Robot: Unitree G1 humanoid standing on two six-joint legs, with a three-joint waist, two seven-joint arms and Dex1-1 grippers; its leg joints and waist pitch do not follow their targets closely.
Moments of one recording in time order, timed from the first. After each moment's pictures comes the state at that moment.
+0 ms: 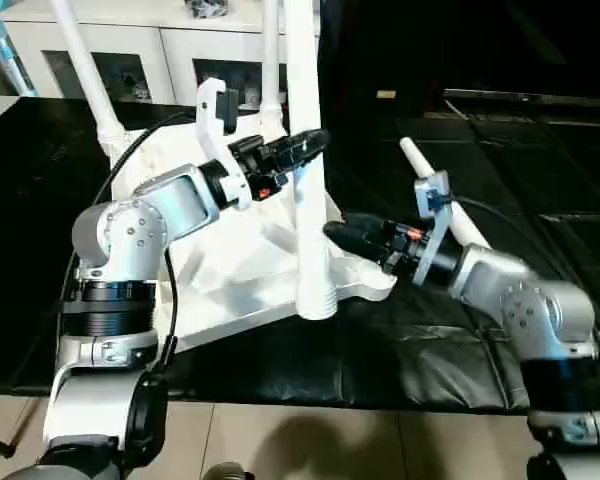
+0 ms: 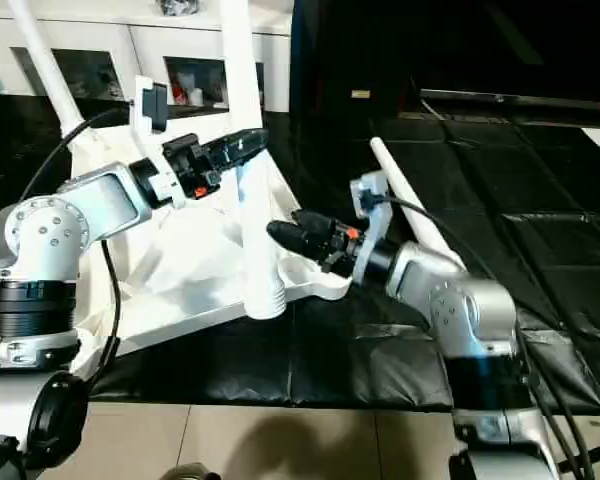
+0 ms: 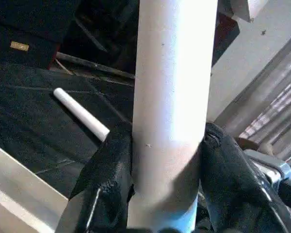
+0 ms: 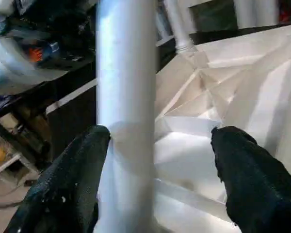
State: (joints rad) left arm -0.80 0.22 0.16 0.16 -0.75 0.92 -0.47; right arm -0.51 -0.32 -0.01 0.09 0.64 0.78 0.79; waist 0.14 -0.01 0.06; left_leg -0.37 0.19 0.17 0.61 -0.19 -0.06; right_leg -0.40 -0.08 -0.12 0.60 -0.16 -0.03
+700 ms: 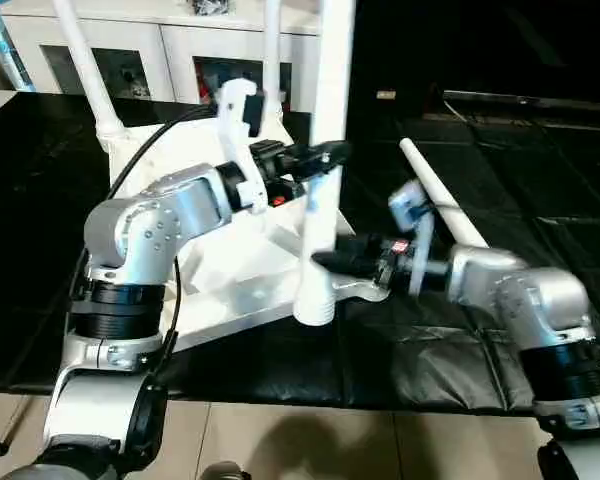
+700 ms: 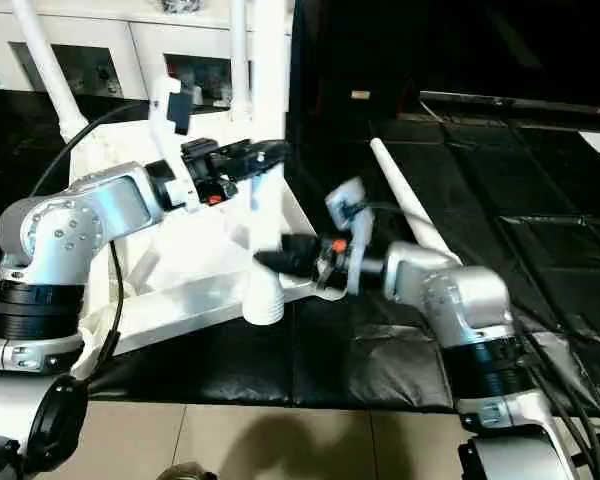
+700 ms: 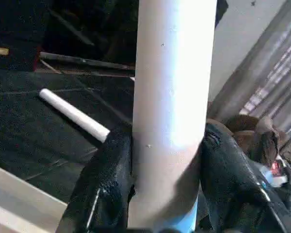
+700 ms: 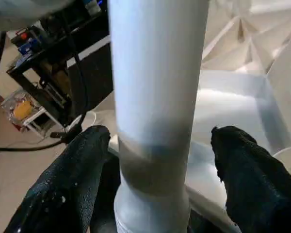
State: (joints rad) left arm -0.80 0.23 0.06 0.09 -0.70 0.91 -0.52; right arm -0.56 -0.36 0.11 0.16 0.59 0.84 0.90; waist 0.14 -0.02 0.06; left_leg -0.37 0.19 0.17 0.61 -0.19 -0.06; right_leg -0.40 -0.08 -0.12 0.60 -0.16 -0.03
